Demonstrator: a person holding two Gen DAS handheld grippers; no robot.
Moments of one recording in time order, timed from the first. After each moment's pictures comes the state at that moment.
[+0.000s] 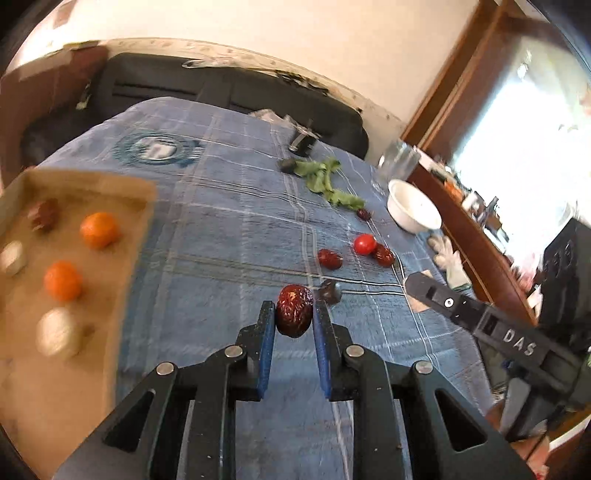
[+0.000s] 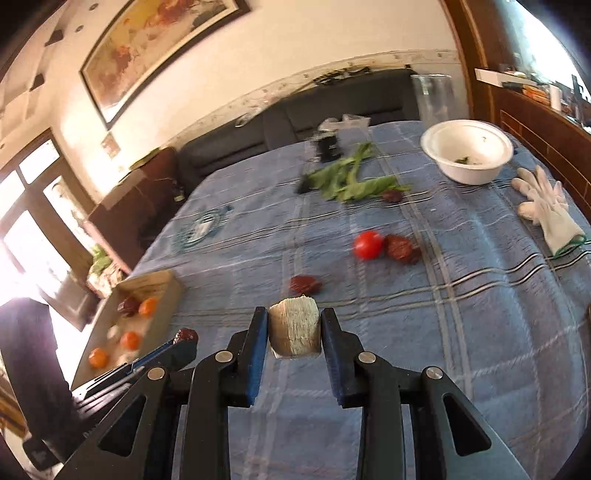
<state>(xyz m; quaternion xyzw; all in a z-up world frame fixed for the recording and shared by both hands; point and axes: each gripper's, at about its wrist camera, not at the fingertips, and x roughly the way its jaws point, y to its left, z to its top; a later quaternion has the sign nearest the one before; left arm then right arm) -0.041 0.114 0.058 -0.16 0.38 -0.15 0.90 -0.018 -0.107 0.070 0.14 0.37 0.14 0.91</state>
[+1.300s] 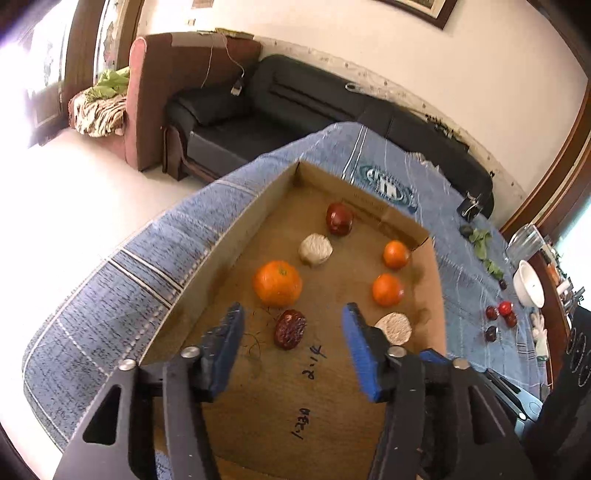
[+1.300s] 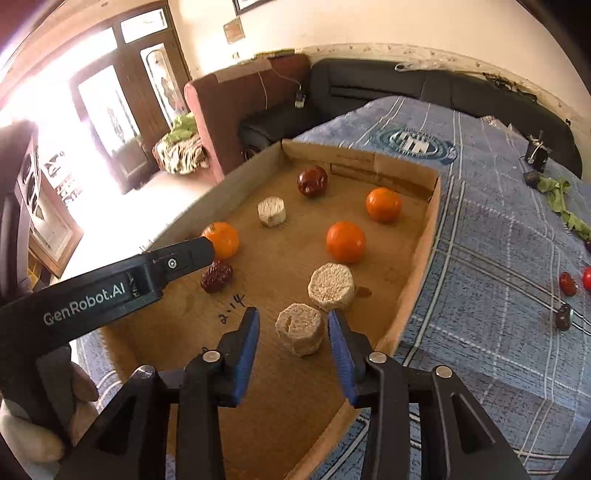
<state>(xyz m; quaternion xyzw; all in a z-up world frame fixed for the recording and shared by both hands) -0.104 0.309 0.055 -0.22 0.38 0.09 0.89 -0.046 0.149 0.037 -0.04 0.41 0.31 0.86</state>
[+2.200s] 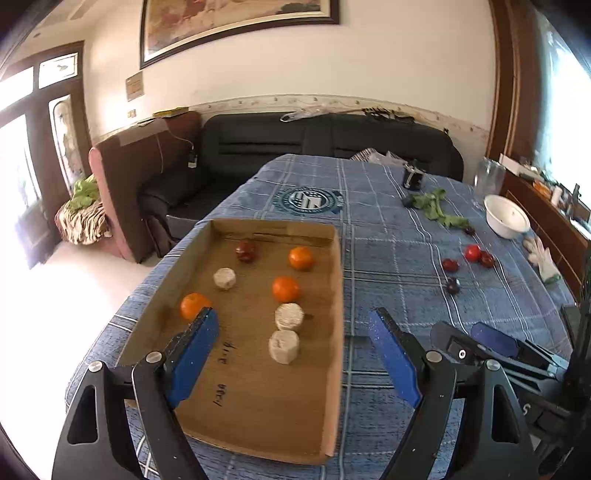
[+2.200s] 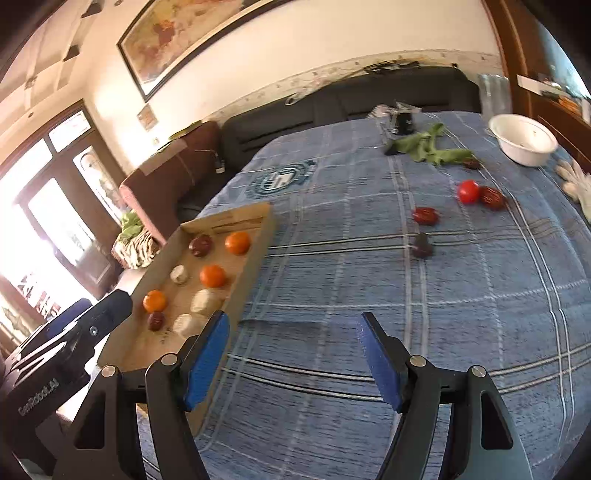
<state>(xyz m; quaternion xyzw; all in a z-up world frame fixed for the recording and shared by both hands) -0.132 0.169 0.109 -0.02 0.33 0.07 0.94 -0.072 -0.015 0.051 0.14 0.38 0.18 0.90</state>
